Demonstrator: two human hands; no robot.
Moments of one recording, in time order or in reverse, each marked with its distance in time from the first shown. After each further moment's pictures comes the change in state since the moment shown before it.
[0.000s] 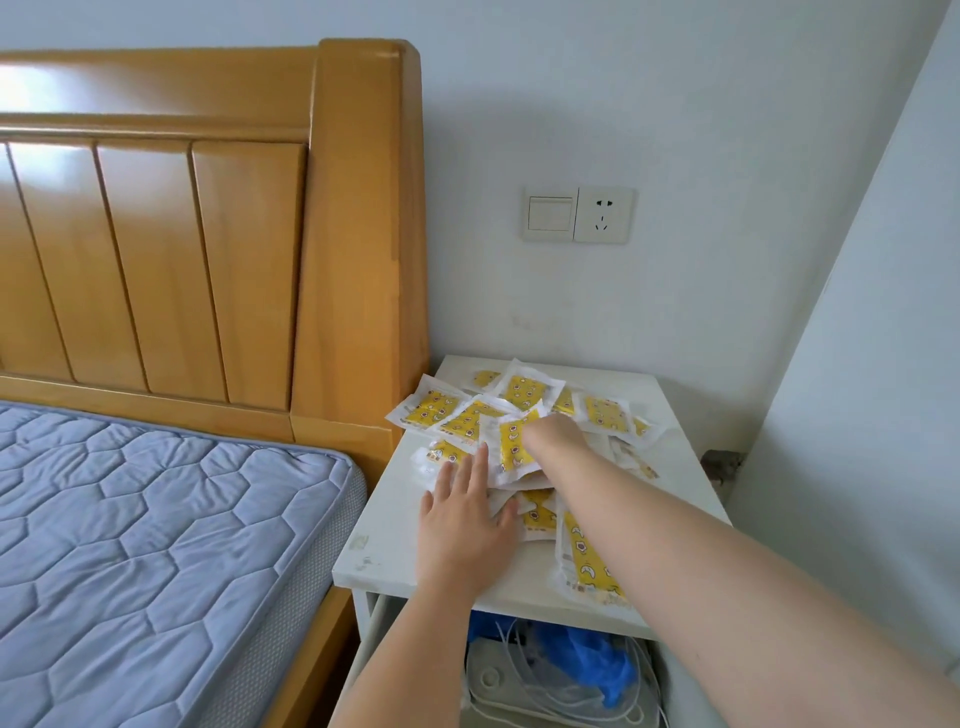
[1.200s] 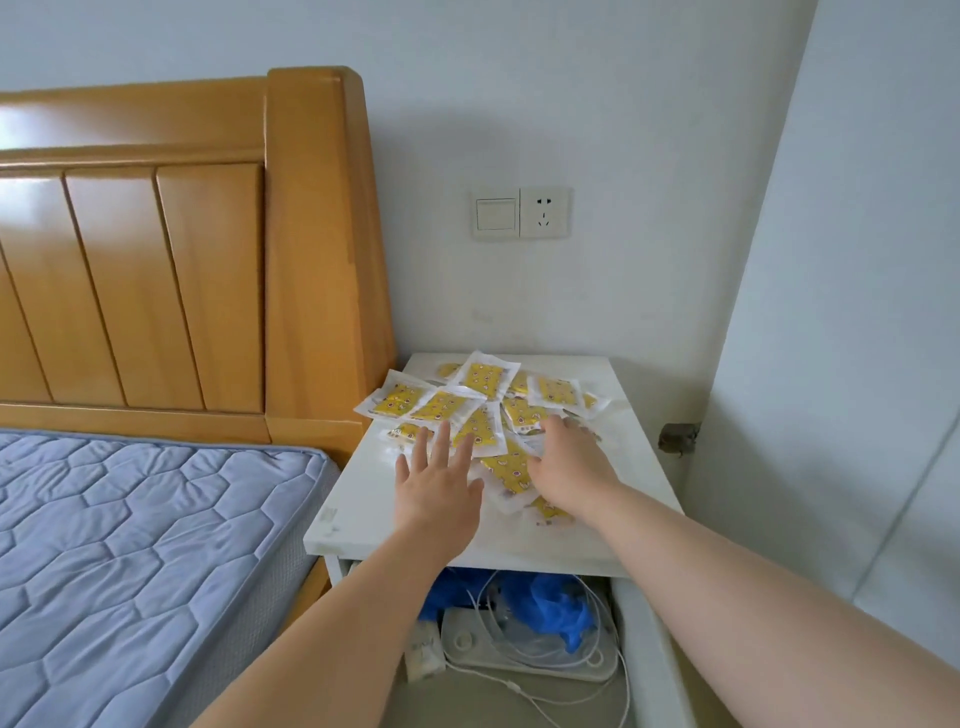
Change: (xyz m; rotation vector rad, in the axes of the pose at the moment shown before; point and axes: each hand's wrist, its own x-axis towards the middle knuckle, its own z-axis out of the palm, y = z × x) left_hand -0.027 0.040 -0.025 0.391 -0.096 0.069; right_hand -0.061 0.101 -0.038 -0.374 0.178 -0.450
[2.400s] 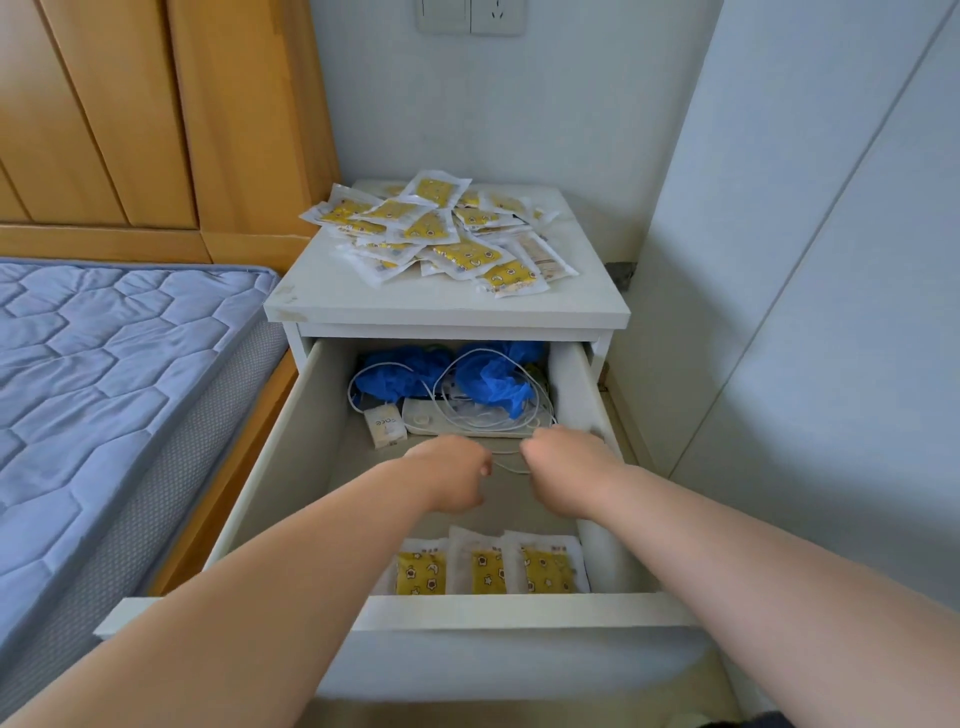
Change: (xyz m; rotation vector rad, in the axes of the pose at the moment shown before) left_hand -0.159 0.024 0.089 0.015 -0.562 0.406; right_hand -0.201 0.061 0.090 -0.519 -0.371 -0.217
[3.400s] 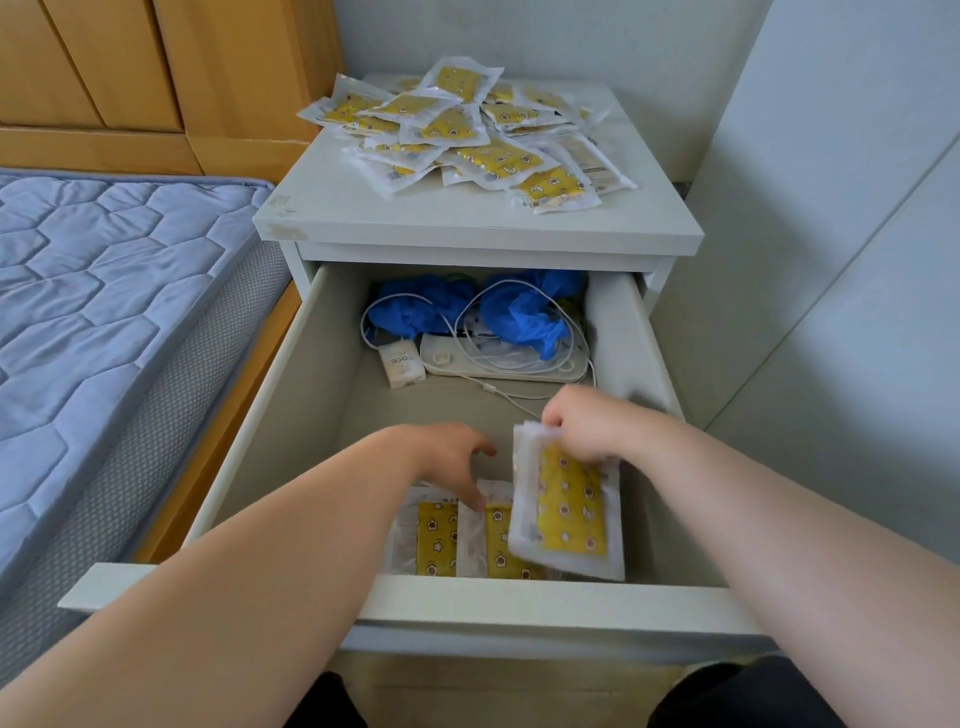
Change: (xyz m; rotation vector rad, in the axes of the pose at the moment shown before) left_hand 0.013 -0.036 0.040 -0.231 -0.335 -0.033; right_hand 0.034 0.003 0.019 0.358 -0.278 0.108
